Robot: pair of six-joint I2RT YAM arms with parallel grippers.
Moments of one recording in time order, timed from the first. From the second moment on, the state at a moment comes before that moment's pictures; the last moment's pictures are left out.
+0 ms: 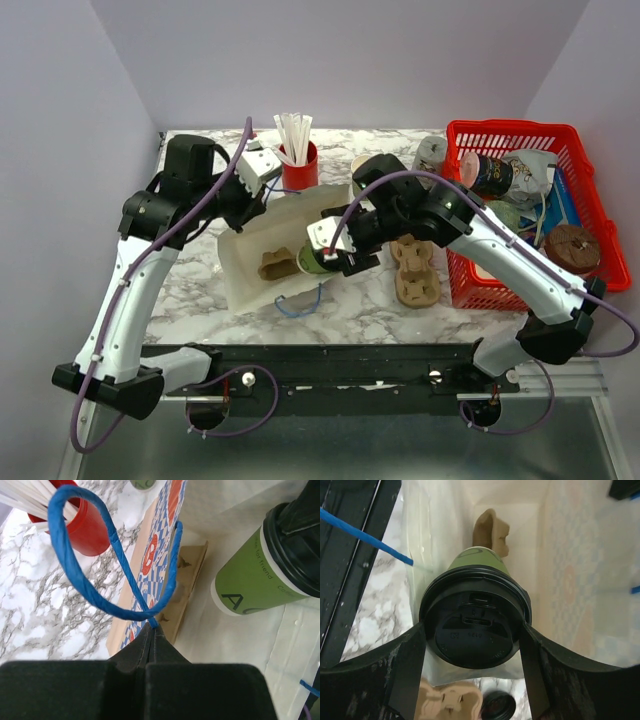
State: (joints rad) left arm -0.32 1.21 1.60 -1.07 0.46 0.47; right arm 0.94 1.52 1.80 -1.11 -0.42 -1.02
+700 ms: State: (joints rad) left arm -0.43 1.12 1.46 -0.90 0.48 0.14; right arm 0.99 1.54 1.79 -1.27 -0.23 -1.08
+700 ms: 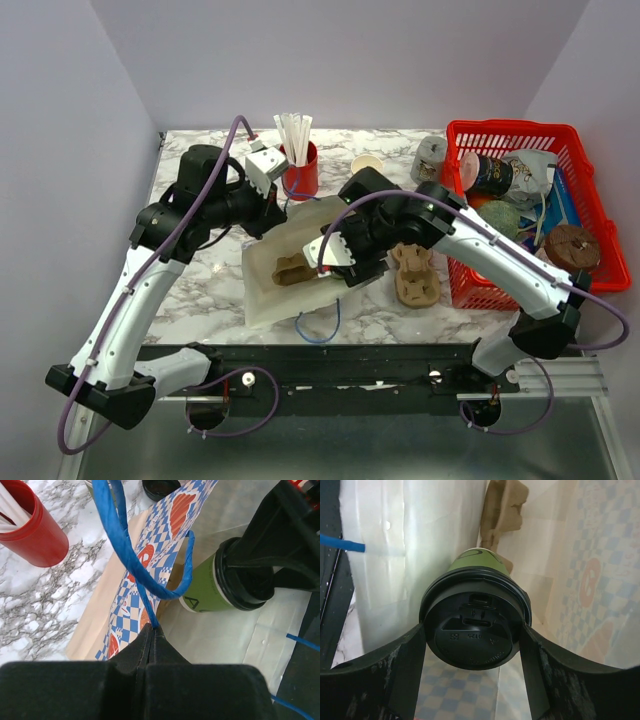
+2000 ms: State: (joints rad) left arm -0.45 1.19 1.44 -0.82 0.53 -0.01; right arm 1.03 1.68 1.65 -0.99 0.15 -1.18
